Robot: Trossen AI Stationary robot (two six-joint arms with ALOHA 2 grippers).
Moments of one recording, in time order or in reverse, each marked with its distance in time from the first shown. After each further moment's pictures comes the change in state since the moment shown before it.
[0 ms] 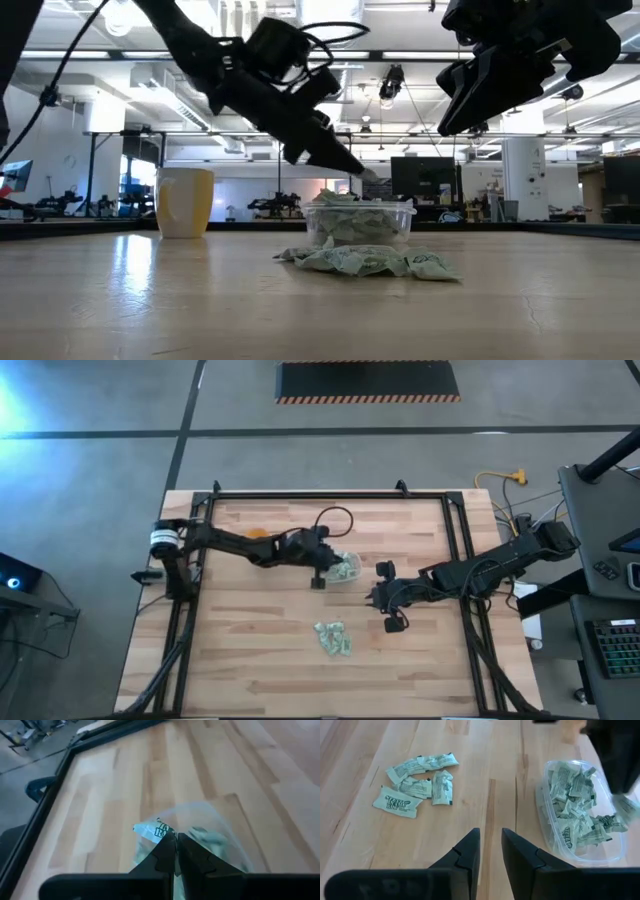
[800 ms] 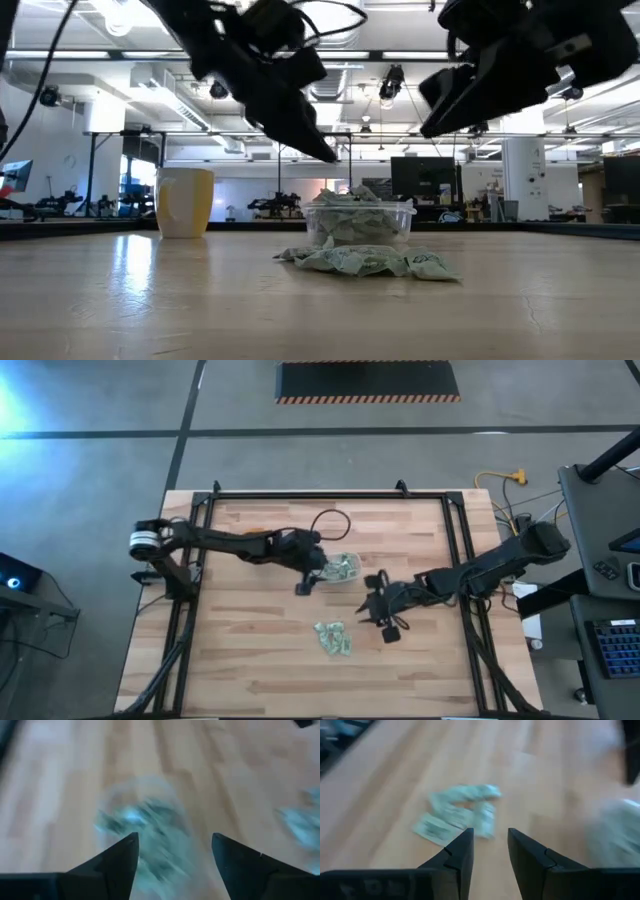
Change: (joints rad) left arm -0.020 -0.126 0.058 -0.385 0.103 -0.089; right arm 0.000 0.082 -0.088 0.327 -0.157 -0.066
